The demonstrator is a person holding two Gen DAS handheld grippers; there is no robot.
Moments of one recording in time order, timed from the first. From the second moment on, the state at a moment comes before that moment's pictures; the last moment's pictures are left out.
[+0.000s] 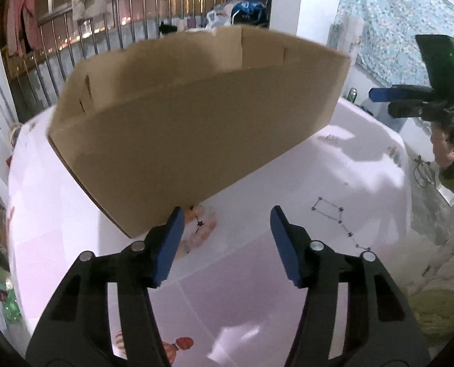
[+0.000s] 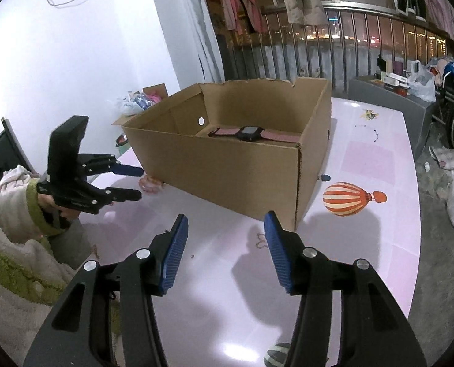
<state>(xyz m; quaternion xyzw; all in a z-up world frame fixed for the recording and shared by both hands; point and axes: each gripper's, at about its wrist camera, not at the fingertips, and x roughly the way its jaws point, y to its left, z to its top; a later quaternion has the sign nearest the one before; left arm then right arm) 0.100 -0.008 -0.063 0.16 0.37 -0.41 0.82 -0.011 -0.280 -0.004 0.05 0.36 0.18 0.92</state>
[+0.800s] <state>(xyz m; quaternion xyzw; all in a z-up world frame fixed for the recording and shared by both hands) 0.067 -0.027 -0.074 0.17 0.40 -0.43 0.80 0.009 -0.268 -0.037 -0.02 0.40 0.18 0.90</state>
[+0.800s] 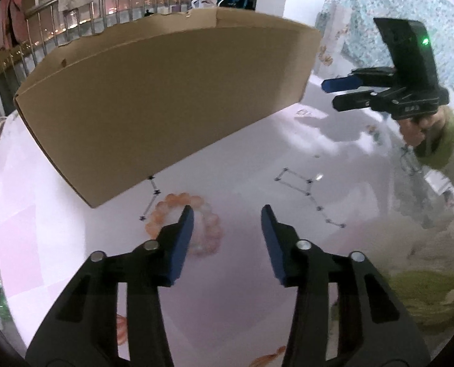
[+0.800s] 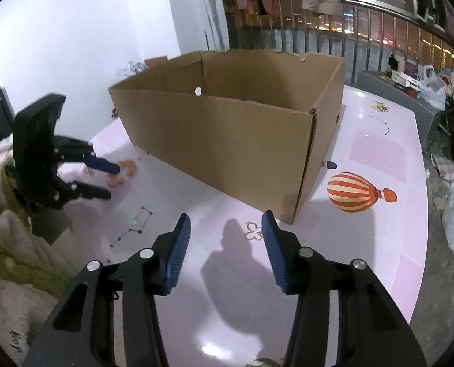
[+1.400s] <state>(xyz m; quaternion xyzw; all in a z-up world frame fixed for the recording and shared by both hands) 0.082 -0.023 -0.078 0.16 0.40 -0.41 0.80 0.029 -0.265 -0.060 -0.08 0.43 0.20 0.88</state>
